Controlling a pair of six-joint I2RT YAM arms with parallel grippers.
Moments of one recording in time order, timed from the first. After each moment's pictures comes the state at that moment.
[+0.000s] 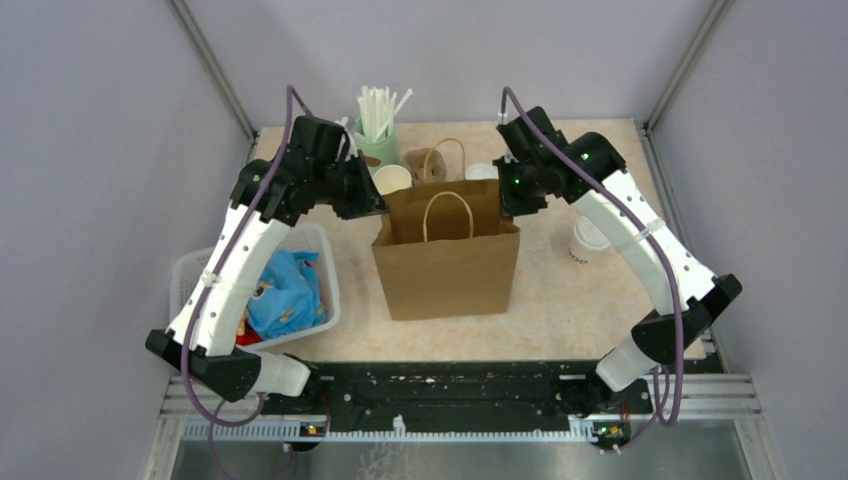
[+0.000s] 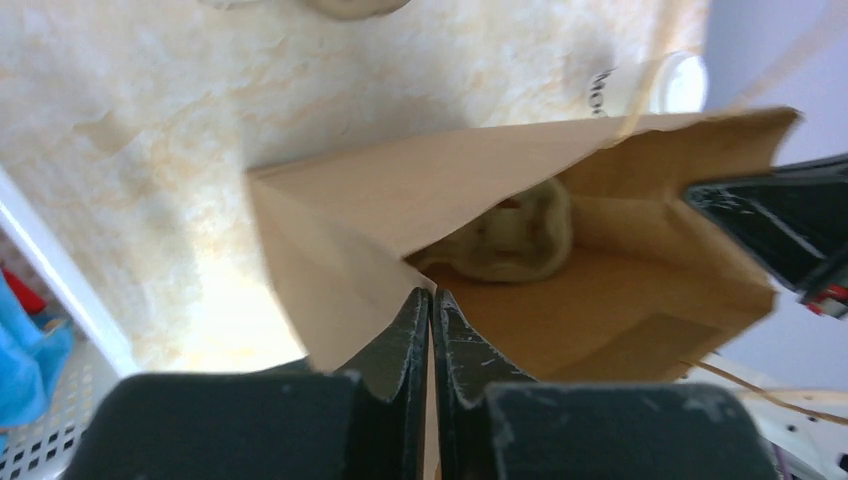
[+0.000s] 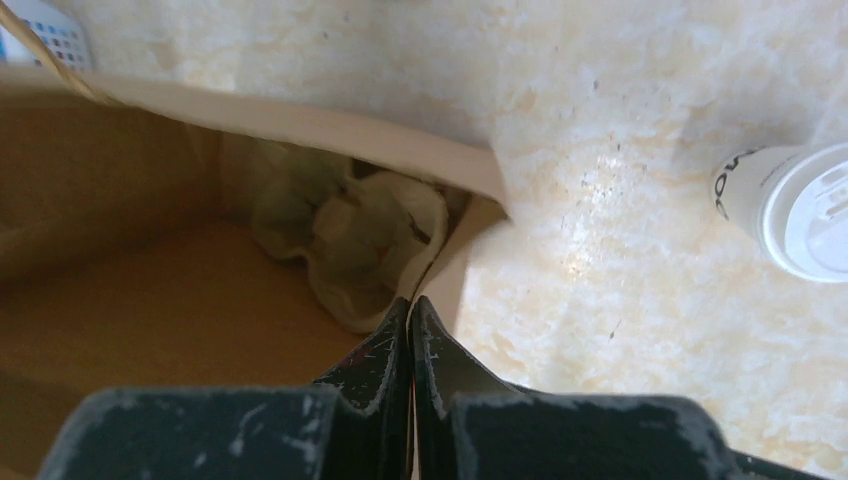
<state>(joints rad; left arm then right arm) -0.46 1.37 1.75 -1.15 0.17 -0.66 0.67 1.57 1.90 -1.31 0.10 0.44</state>
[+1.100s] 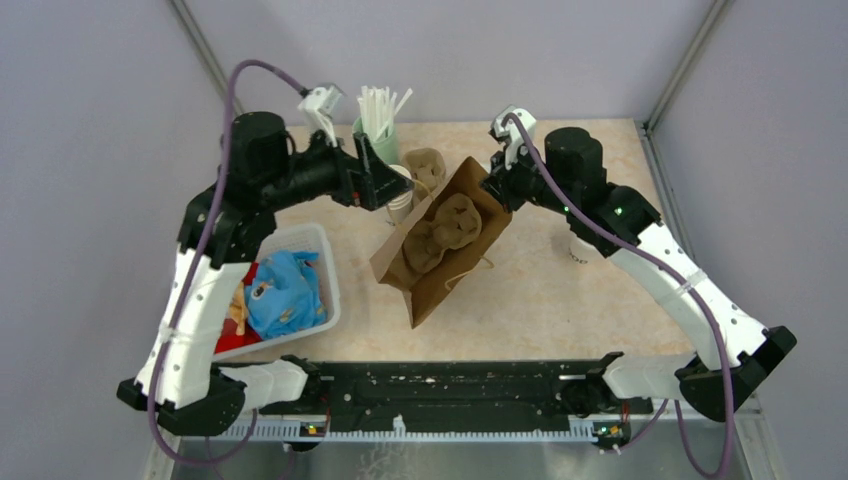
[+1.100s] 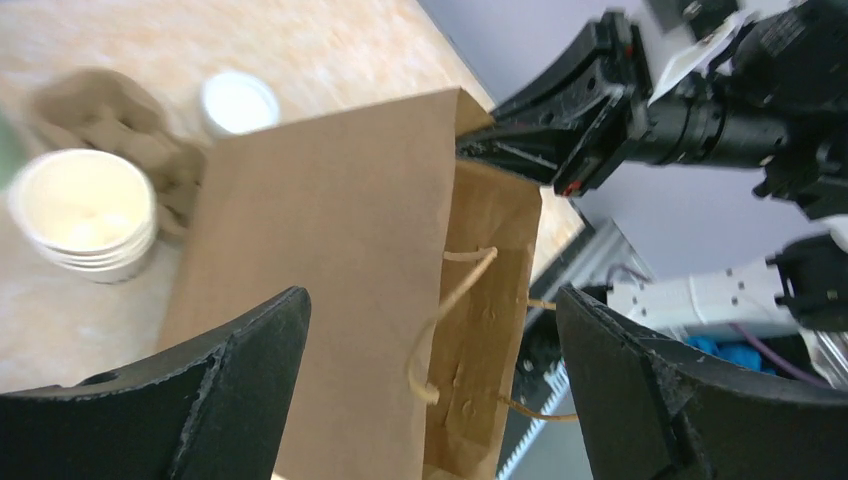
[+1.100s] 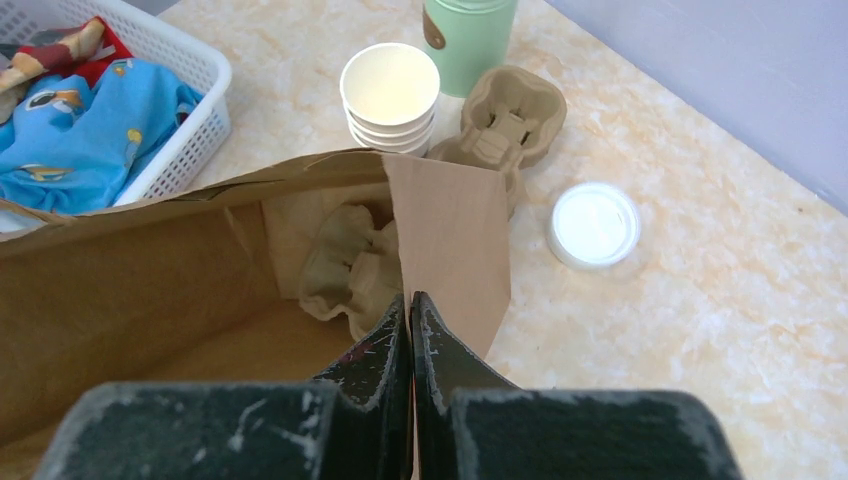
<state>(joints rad) -0.46 1.18 1.83 -0.90 0.39 -0.39 0.66 1.25 1.47 -0.56 -0.13 -0.08</state>
